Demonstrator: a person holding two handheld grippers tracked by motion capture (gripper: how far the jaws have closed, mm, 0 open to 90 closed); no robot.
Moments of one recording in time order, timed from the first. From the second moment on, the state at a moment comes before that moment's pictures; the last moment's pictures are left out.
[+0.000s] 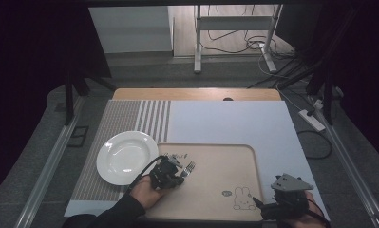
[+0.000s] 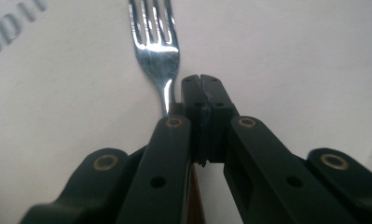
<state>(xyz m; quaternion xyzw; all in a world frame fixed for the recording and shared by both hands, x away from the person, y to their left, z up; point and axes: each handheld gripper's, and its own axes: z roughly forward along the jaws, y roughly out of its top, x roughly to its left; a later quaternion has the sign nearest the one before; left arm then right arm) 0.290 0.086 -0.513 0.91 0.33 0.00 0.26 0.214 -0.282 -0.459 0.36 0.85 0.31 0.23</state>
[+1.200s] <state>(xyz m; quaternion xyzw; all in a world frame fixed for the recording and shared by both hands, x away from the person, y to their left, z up) 0.307 0.139 -0.512 0.89 0.40 0.02 0.23 0.214 -0.282 -0.459 0.35 0.85 0.31 0.23</state>
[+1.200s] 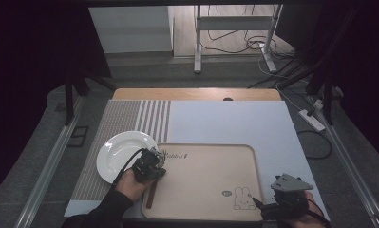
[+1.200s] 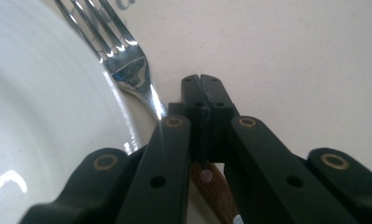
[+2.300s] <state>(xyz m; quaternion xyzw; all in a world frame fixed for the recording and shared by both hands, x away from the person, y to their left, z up) 0.301 0.159 -0.491 0.88 0.36 0.04 0.32 0.214 -0.282 -0.459 0.35 0.85 0.31 0.23</state>
